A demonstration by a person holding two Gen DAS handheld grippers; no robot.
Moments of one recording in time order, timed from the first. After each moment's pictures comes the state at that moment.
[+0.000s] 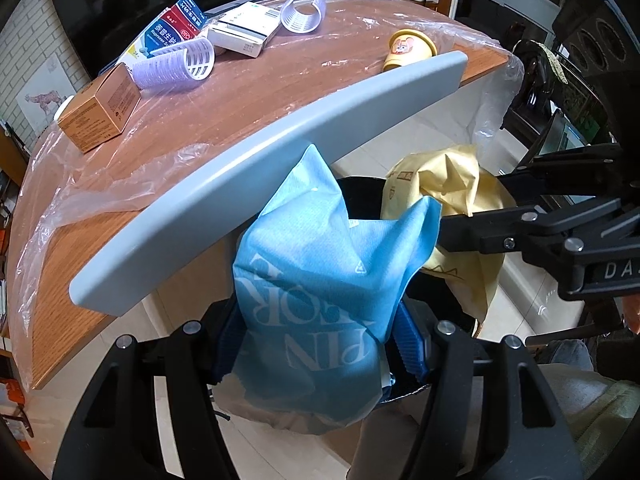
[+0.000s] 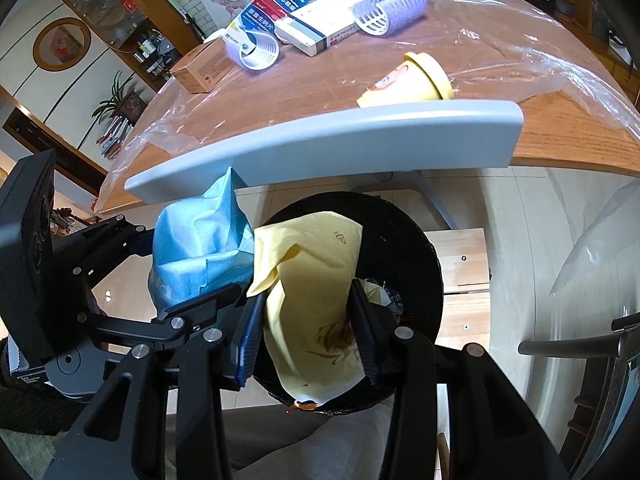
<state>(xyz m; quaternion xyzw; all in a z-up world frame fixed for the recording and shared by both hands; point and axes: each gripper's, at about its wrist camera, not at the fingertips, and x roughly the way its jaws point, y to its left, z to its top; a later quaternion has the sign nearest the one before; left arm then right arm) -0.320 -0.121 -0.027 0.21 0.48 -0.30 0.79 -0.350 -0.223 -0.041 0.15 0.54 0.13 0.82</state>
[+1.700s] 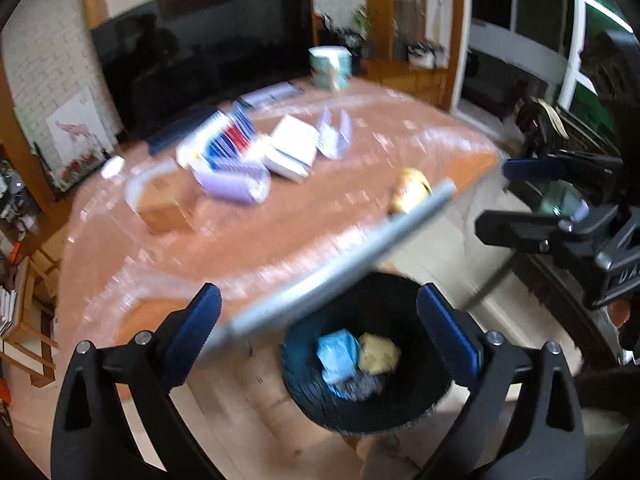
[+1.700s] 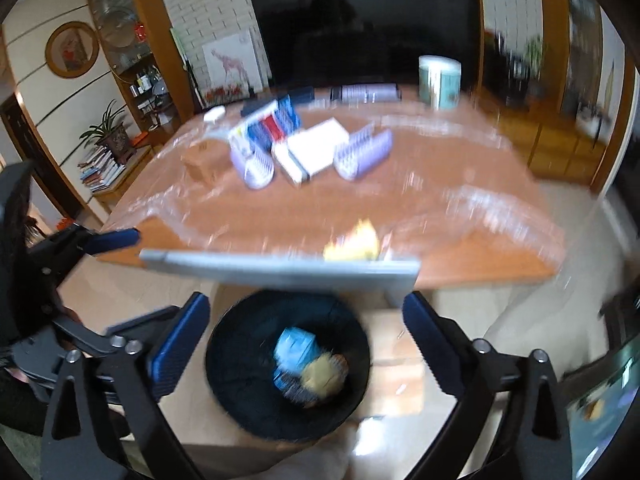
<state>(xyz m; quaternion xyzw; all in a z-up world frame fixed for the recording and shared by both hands) -0.318 -0.101 0.068 0.16 0.38 -0.28 0.87 -0.364 -0.230 0.068 0.04 0.40 0.05 0.91</state>
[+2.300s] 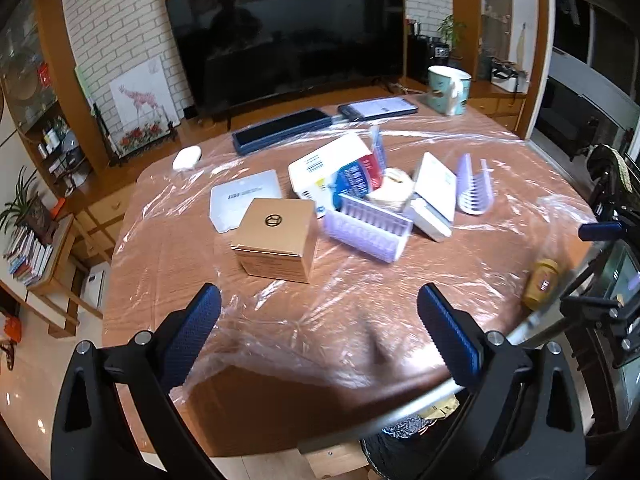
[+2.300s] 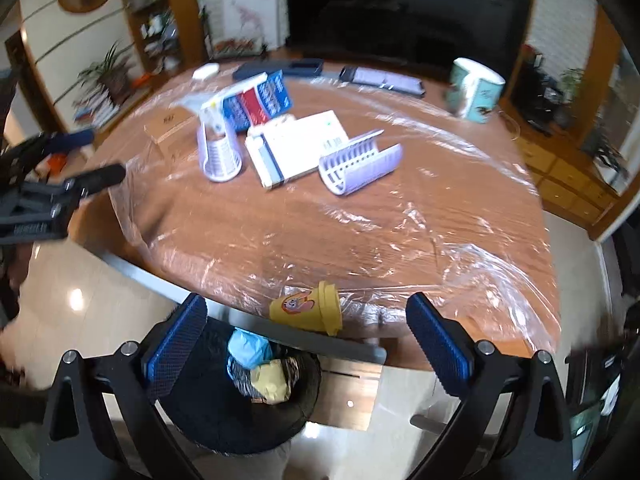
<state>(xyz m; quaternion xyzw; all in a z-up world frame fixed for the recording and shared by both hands) -0.209 -0.071 0.067 0.13 0.40 -0.16 0.89 -0.274 -0.240 0.038 -0.04 0.50 0.10 0.86</state>
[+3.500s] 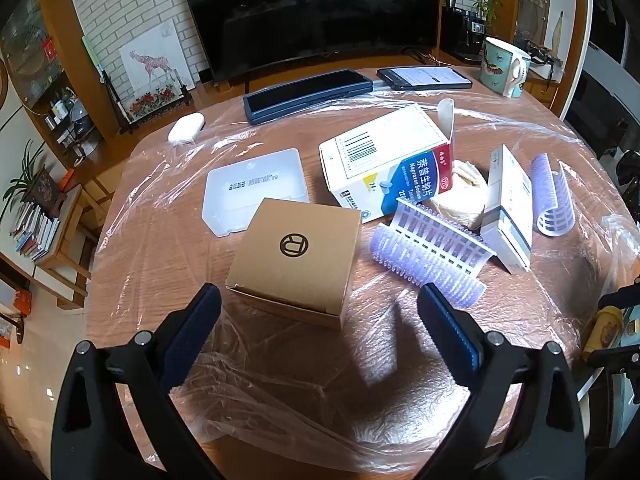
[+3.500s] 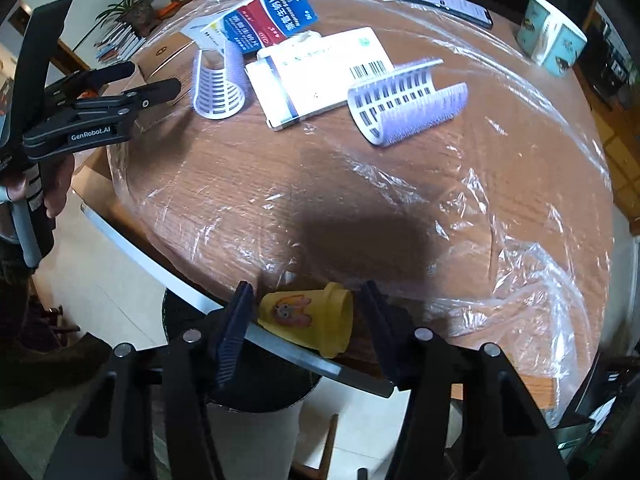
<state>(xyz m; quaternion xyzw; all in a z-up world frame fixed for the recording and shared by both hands) -0.140 -0.080 0.031 0.13 0.46 -0.11 0.87 -0.225 -0.243 0.006 -0.01 0.63 0.17 0.76</state>
